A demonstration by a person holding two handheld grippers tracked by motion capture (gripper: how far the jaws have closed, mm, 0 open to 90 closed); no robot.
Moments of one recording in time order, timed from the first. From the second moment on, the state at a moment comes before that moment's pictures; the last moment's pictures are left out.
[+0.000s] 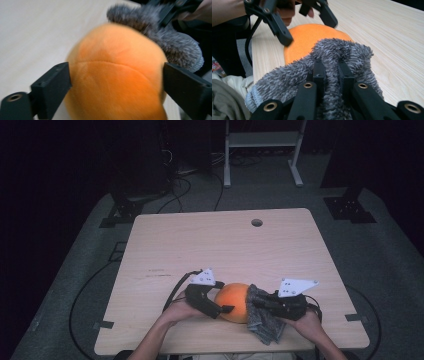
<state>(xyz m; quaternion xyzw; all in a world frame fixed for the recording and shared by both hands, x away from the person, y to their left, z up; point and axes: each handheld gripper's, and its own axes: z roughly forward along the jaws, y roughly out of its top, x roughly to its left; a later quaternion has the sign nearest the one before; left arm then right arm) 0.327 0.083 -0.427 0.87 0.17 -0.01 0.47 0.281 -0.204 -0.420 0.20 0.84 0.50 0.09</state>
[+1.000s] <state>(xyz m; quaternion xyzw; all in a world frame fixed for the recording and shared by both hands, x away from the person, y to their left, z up) 0.335 0.100 -0.434 0.85 0.19 0.08 0.49 0.305 -0.205 -0.436 0.28 0.81 0.49 0.15</state>
